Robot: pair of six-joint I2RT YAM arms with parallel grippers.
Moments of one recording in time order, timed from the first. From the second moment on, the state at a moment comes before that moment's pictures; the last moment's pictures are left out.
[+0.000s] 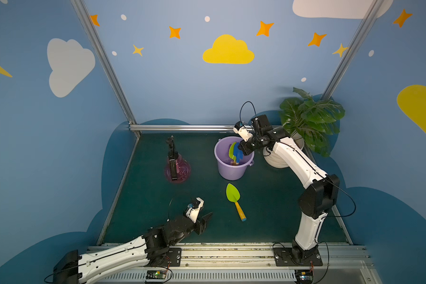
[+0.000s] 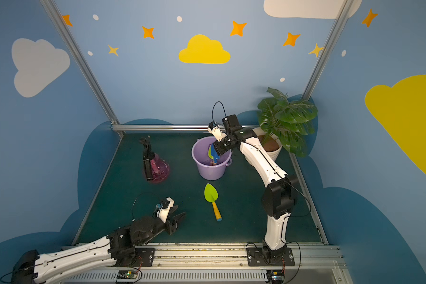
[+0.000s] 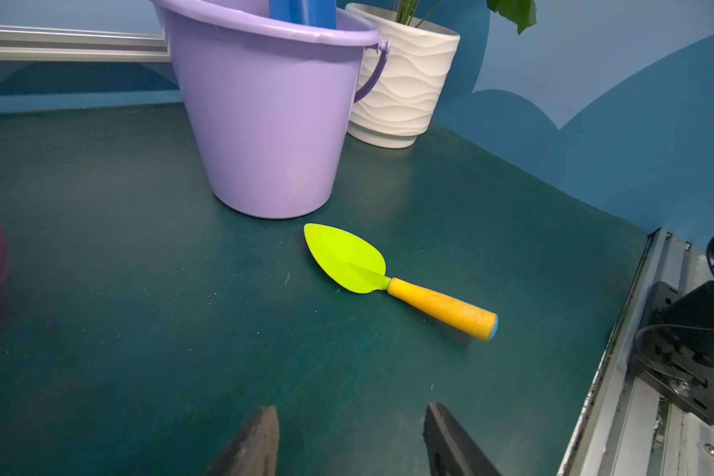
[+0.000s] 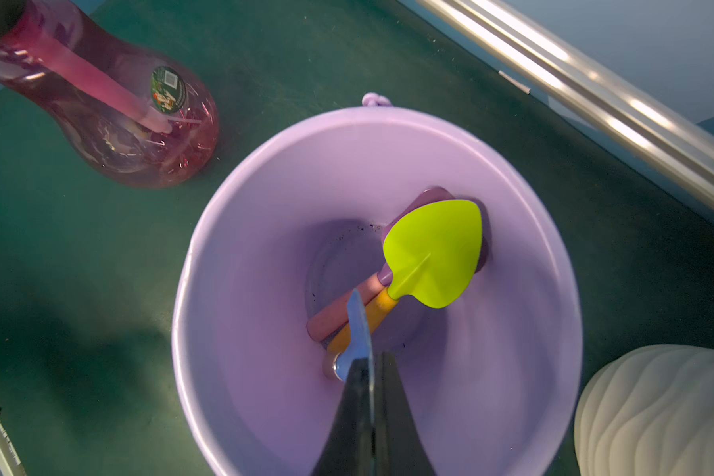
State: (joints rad) left arm -1.11 0.53 0.11 0.07 -0.32 -0.32; right arm 0.48 1.91 1.92 -0.92 -0.27 -0.24
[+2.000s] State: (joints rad) left arm -1.10 0.53 0.12 0.06 -0.39 -0.29; right arm 0.89 1.43 1.09 -0.78 0.03 0.31
